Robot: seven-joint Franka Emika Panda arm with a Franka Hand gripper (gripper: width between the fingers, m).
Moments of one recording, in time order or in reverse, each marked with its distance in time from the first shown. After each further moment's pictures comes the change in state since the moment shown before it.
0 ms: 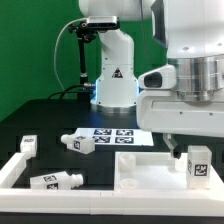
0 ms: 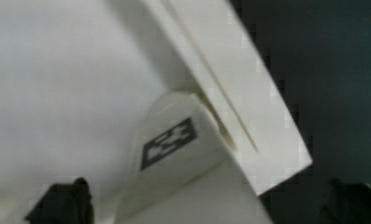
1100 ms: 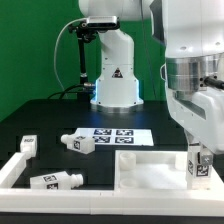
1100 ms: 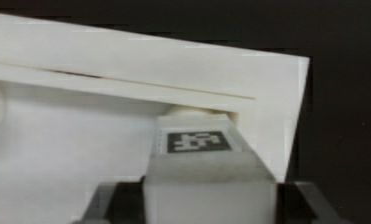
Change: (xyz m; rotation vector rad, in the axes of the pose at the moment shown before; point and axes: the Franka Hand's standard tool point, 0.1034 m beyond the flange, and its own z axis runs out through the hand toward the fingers) arm -0.001 0.000 -0.002 0.016 -0.043 1.120
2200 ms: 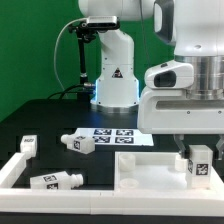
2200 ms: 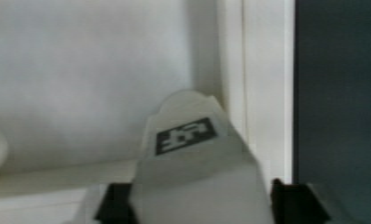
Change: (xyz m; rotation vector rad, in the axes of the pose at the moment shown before) arm -0.002 0.003 0.000 -0.068 0.041 -1.258
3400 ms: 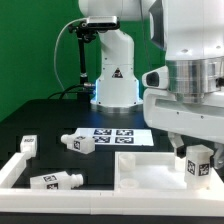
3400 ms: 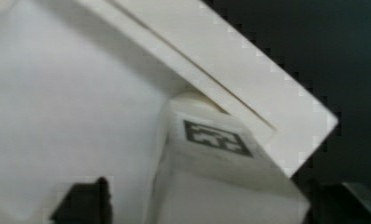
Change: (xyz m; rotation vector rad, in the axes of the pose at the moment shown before) arm 0.001 0.005 0.005 0.052 -0.005 0.549
